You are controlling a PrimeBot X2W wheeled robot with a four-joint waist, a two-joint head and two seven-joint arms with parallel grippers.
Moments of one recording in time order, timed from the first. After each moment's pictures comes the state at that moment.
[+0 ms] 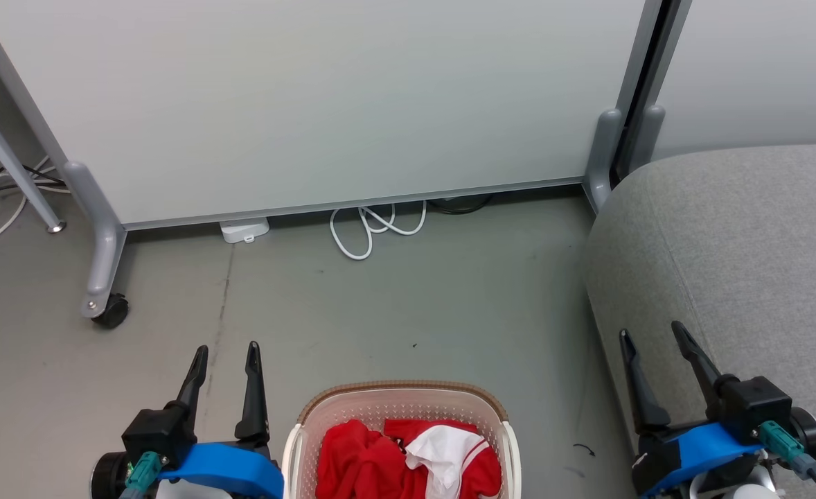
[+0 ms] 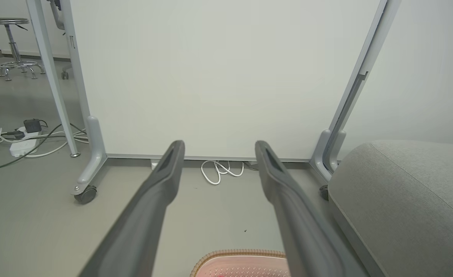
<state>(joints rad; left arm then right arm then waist) -0.07 0.06 -0.11 0.36 -0.24 -0.06 -0.26 -0.07 -0.05 -0.01 0.23 0.04 0.13 -0.19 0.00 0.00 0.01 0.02</state>
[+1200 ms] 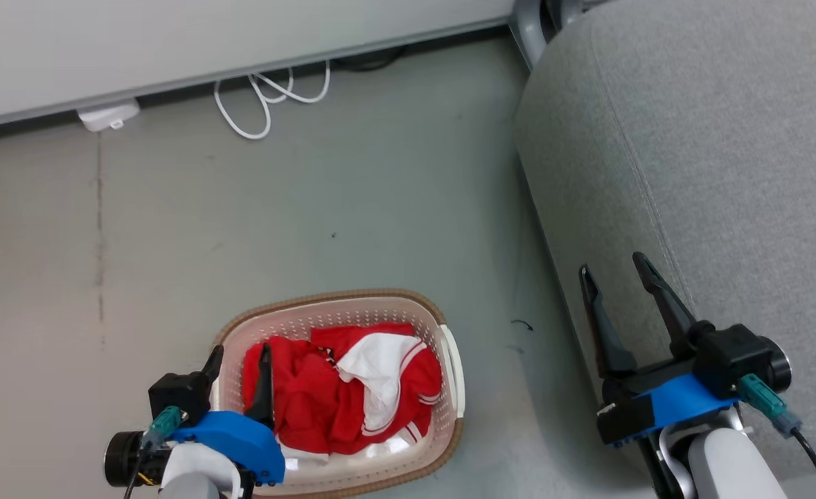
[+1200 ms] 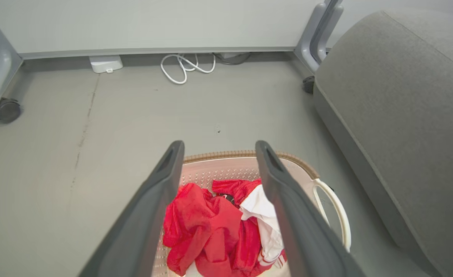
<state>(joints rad) -0.23 0.08 -0.14 0.65 -0.25 -0.07 -0.22 -0.19 -0.05 0.09 0.18 0.08 0.13 -0.22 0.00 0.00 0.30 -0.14</state>
